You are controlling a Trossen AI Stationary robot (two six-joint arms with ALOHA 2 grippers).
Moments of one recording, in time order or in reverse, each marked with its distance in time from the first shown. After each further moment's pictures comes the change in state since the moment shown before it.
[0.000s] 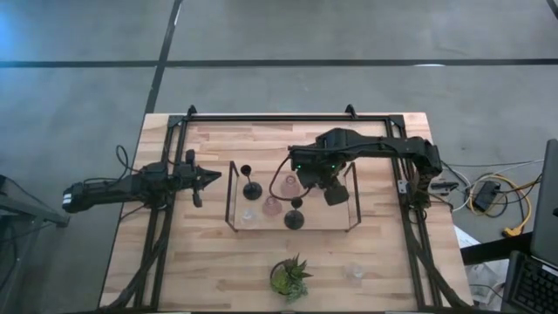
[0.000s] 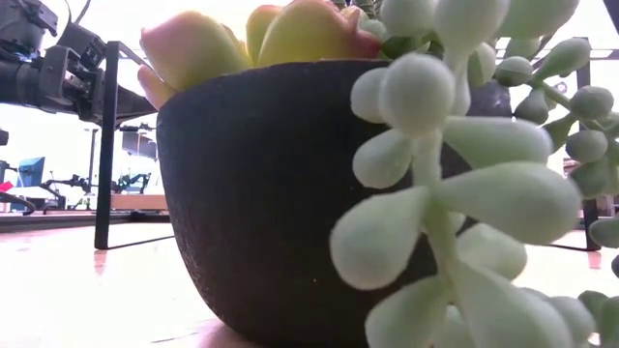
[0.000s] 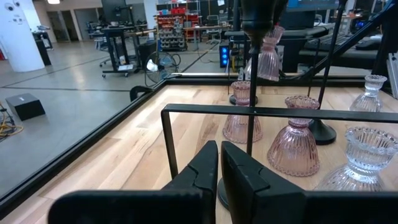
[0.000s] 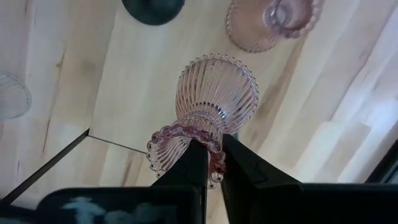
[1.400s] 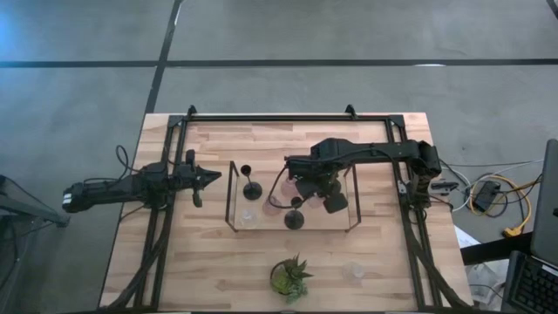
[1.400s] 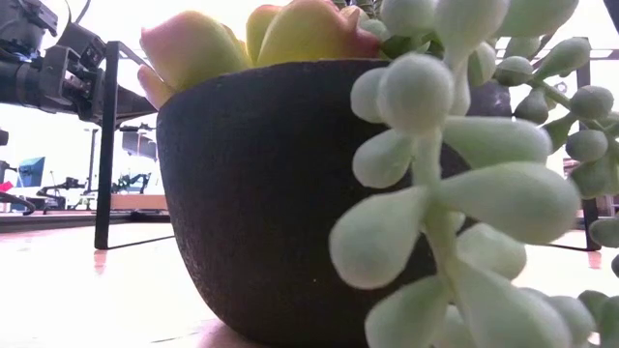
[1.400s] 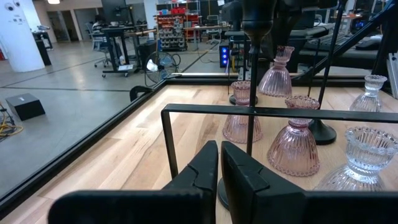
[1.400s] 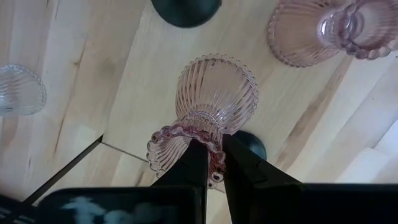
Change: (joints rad) left arm 0.000 0.000 0.000 0.000 0.000 0.000; right arm 0.021 0.007 -0.132 0.095 -0.083 -0.034
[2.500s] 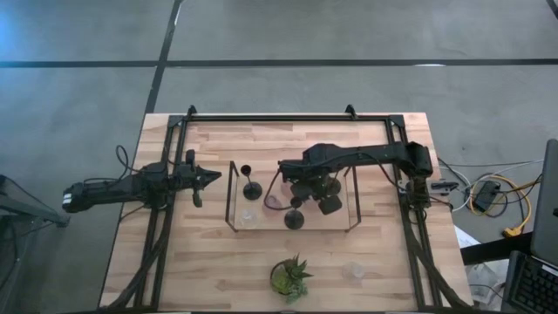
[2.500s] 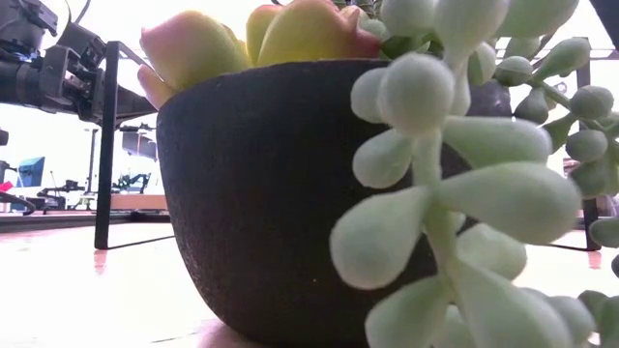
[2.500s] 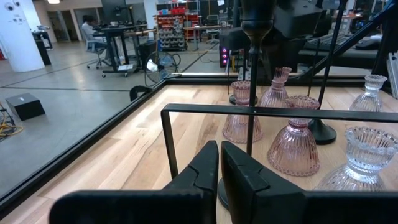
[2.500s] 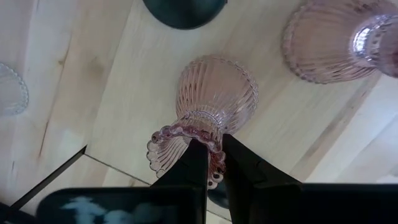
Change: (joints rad) left arm 0.000 0.000 0.000 0.000 0.000 0.000; right arm -0.017 0.070 -0.056 0.076 -0.025 -0.059
